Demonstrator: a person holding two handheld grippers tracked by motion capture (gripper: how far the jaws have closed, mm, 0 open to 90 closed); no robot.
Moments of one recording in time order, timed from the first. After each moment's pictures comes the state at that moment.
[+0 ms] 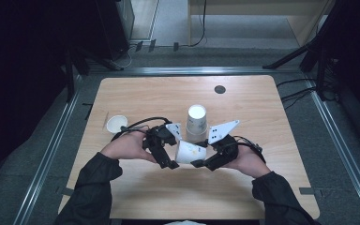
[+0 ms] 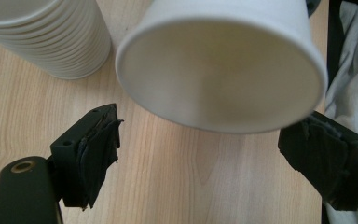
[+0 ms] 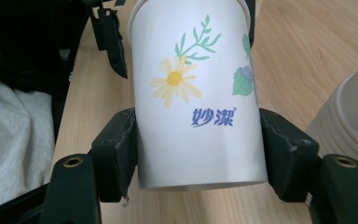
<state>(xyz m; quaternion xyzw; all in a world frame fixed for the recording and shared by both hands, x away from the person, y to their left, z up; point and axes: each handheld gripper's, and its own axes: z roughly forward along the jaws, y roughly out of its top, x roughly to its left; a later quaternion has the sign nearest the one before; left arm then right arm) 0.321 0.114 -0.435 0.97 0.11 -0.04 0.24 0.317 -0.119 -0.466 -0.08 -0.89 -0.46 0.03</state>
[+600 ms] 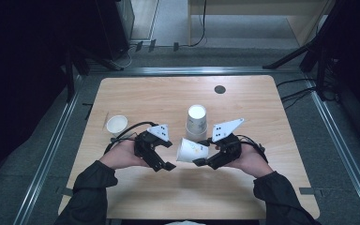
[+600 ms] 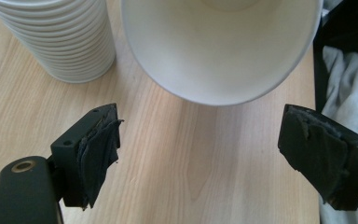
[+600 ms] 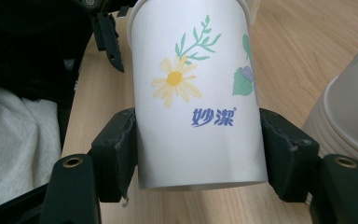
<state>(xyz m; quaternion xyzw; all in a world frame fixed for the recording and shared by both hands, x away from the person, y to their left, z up) 0.308 0.143 -0.450 0.93 0.15 -0.04 0.33 0.319 -0.126 -0.463 -0.09 -0.88 -0.47 0.04</state>
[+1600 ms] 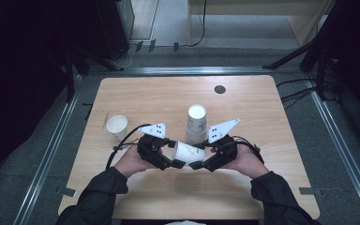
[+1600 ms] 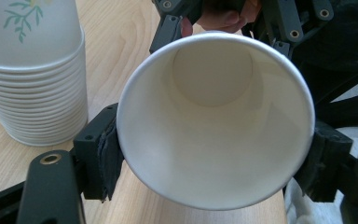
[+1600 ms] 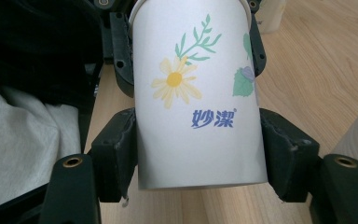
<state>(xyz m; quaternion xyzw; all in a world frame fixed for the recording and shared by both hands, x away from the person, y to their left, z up) 0.306 0.141 -0.465 0.86 0.17 -0.08 0.48 0.316 -0.116 -0.465 -0.08 -0.87 -0.48 0.08</state>
